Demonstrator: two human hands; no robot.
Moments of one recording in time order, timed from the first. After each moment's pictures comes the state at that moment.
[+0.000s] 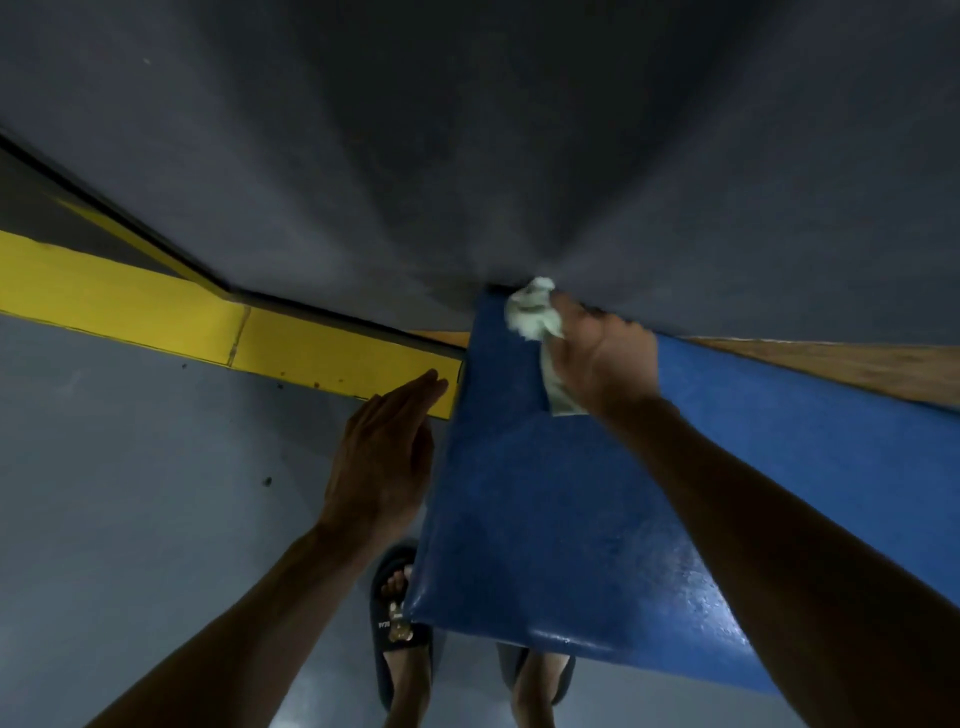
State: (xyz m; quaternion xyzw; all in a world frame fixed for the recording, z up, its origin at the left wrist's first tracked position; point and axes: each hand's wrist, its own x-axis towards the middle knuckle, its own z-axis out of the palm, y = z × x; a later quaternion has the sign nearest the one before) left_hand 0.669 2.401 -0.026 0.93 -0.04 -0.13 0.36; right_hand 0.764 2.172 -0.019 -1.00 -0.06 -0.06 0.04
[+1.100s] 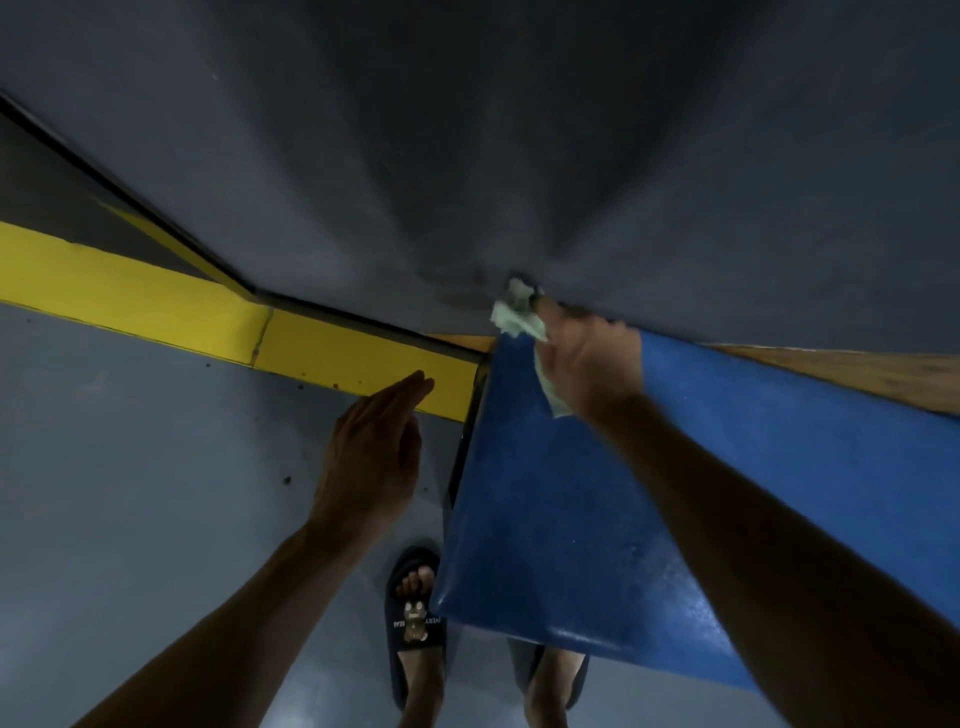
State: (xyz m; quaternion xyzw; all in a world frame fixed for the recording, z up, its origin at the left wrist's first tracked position) left_hand 0.668 2.437 -0.022 0.93 0.00 -0.13 0.34; right_hand 0.771 2.209 -0.015 -0.99 -0.10 -0.04 0.04
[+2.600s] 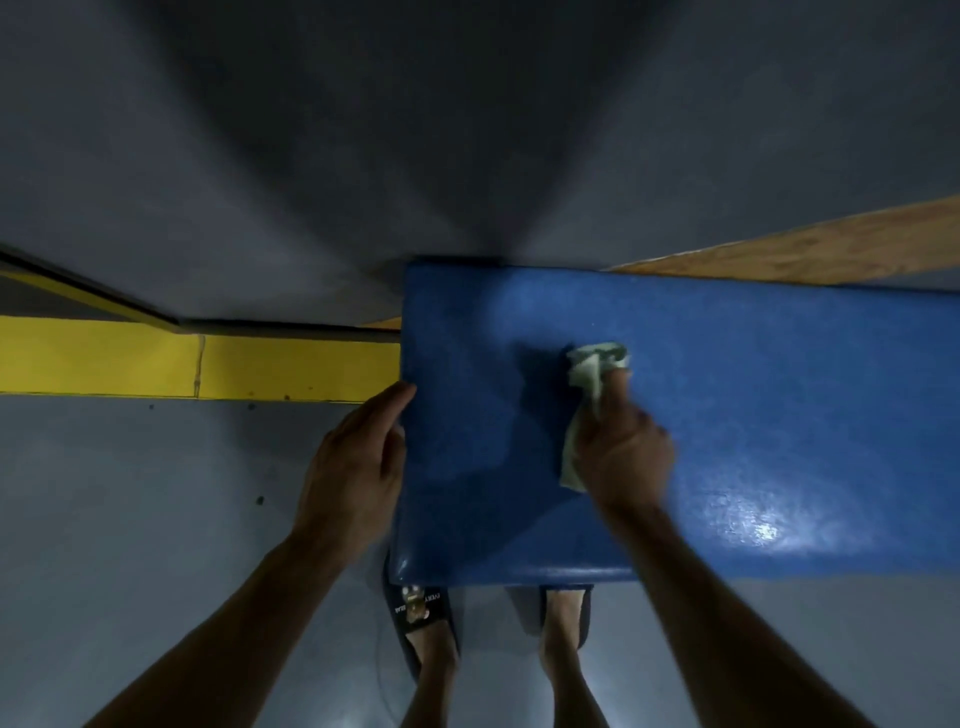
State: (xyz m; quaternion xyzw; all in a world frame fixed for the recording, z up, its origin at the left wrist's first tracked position) left_hand 0.639 2.392 -0.020 0.91 -0.09 -0.15 0.38; right_hand 0.604 2.128 -0.023 -0.97 0.23 -0.02 0.10
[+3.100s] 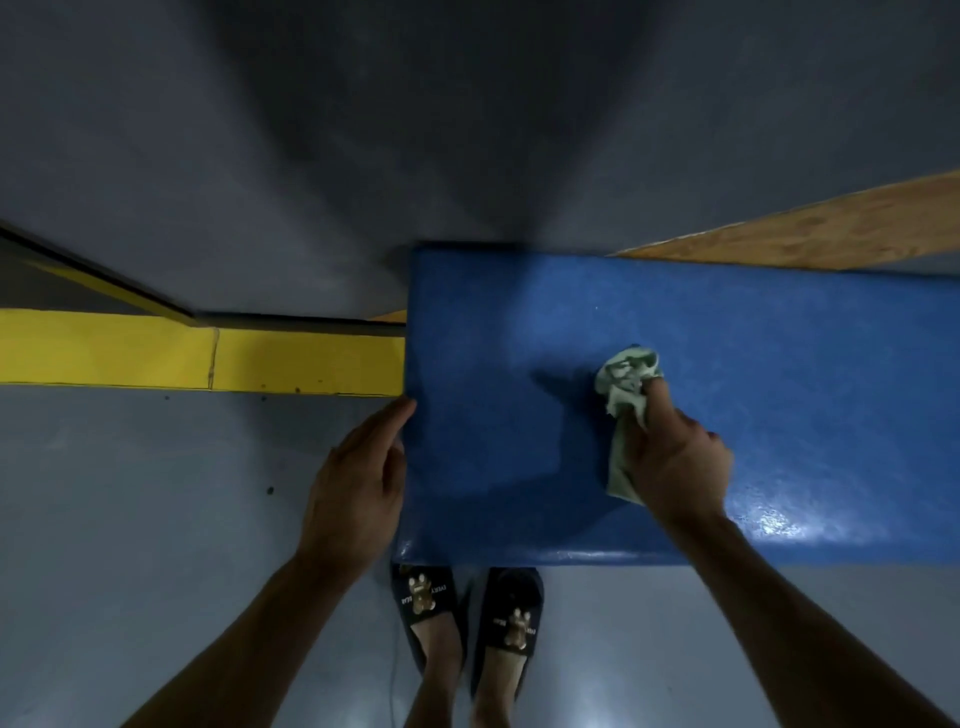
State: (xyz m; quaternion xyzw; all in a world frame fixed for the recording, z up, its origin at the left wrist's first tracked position) left_hand 0.602 2.399 -0.021 0.92 -0.07 -0.16 0.36; right_hand 0.569 2.087 -0.019 -0.98 0.20 -0.03 0.06
